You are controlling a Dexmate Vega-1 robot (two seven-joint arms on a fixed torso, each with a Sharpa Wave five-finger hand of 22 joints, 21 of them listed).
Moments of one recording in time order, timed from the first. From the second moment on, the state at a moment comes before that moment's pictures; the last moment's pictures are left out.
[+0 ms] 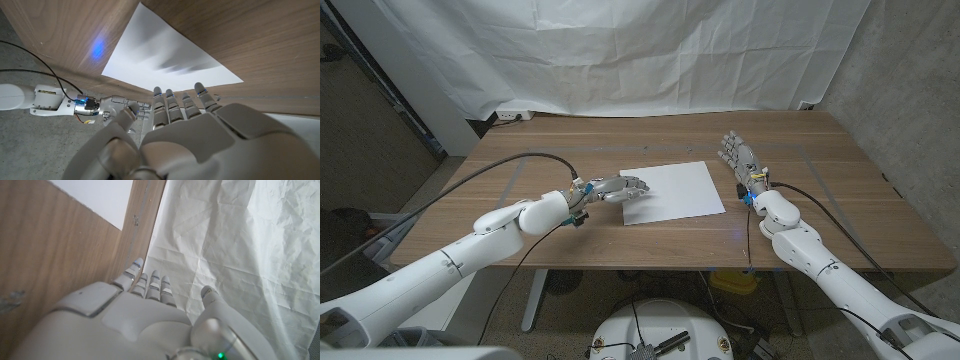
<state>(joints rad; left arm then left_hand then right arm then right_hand) 0.91 0.92 0.59 -1.81 0.33 -0.15 -0.12 0.16 0.14 0.72 0.10 0.19 0.34 -0.05 0.23 0.18 0.20 -0.05 0.25 0.19 0.04 -0.01 0.20 0.17 -0.15 0.09 0.74 0.17 -0.91 -0.47 -0.40 -1.37 0.57 0.28 -0.08 0.23 0.12 0.40 0.03 0.20 0.09 0.06 0.19 0.18 0.10 0.08 0.20 0.18 -0.02 0.01 0.19 0.19 0.17 0.00 0.19 0.17</state>
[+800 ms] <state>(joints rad) 0.94 1.00 0.63 -1.88 0.35 -0.09 -0.09 0.17 0.13 0.74 0.08 0.19 0.59 -0.03 0.25 0.18 0.35 -0.05 0.27 0.19 0.12 -0.04 0.20 0.17 -0.10 0.10 0.72 0.18 -0.87 -0.46 -0.41 -1.33 0.57 0.27 -0.07 0.23 0.12 0.39 0.02 0.20 0.09 0.06 0.19 0.18 0.10 0.08 0.20 0.18 -0.02 0.01 0.19 0.19 0.17 0.00 0.19 0.17</state>
